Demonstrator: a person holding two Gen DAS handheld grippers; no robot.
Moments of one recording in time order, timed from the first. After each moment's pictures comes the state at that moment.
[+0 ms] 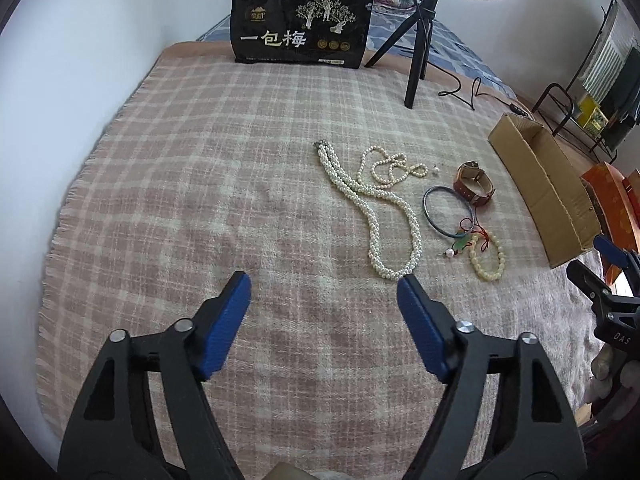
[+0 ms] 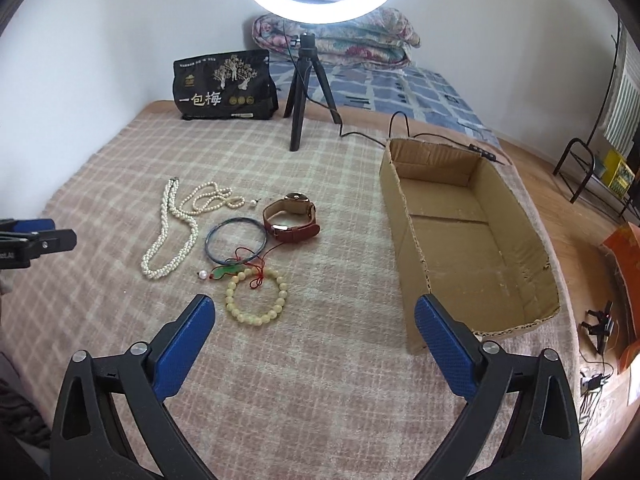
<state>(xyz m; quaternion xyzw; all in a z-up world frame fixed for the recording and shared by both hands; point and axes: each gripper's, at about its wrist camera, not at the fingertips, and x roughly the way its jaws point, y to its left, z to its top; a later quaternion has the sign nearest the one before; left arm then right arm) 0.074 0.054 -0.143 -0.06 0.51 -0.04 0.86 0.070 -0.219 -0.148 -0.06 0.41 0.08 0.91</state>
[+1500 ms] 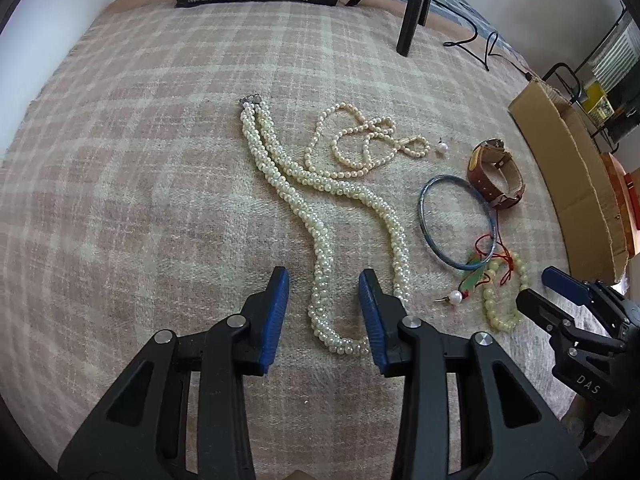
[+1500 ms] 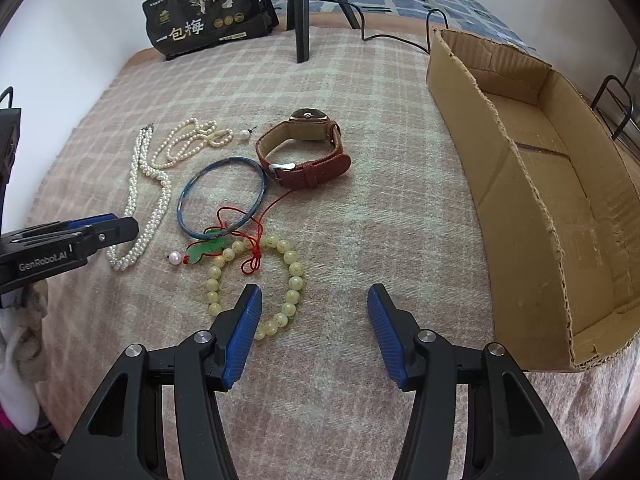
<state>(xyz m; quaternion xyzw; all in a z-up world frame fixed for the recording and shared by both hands) 0.154 0.000 -0.217 -0.06 0.57 -0.05 0.82 0.134 -0.210 -0.223 -0.01 0.54 0.11 0.84</state>
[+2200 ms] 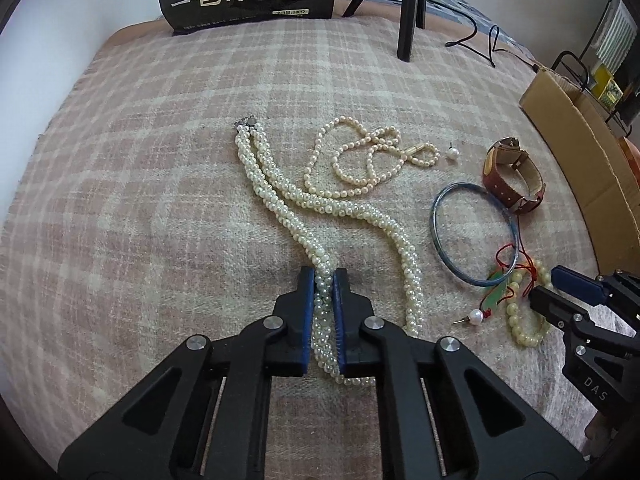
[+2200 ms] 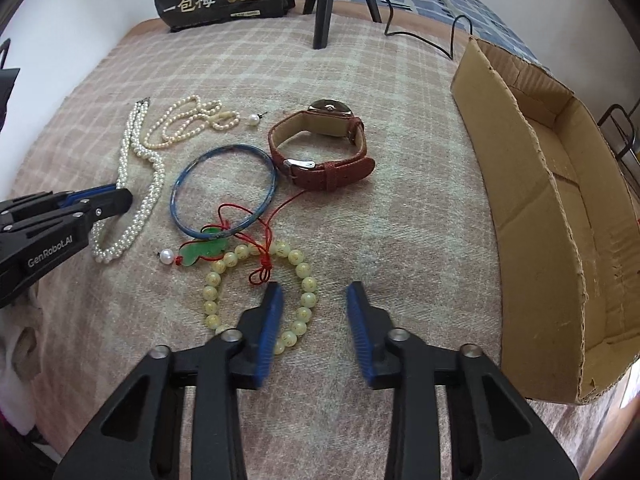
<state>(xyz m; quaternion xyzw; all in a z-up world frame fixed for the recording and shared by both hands) 0.162 -0.014 -0.223 -0.02 0.54 -0.03 0.84 0.144 -0.188 -0.230 -0.07 0.55 0.10 0.83</state>
